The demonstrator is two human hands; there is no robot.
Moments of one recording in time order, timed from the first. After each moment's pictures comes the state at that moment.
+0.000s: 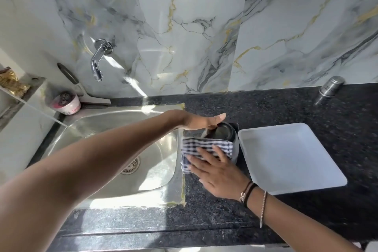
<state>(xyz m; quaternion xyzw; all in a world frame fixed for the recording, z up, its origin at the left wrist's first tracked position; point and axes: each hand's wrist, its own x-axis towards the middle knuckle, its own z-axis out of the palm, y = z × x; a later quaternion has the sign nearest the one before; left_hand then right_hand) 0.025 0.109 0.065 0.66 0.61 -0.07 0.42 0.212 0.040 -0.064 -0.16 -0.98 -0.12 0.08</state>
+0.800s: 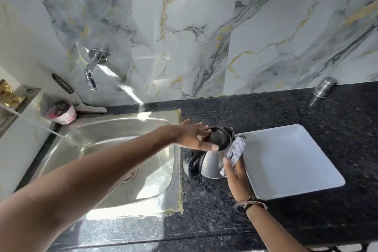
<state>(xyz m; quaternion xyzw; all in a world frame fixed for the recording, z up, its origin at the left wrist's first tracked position) 0.024 0.090 0.072 0.78 0.54 -0.17 0.26 0.232 0.033 -0.076 -0.52 -0.60 0.46 0.39</state>
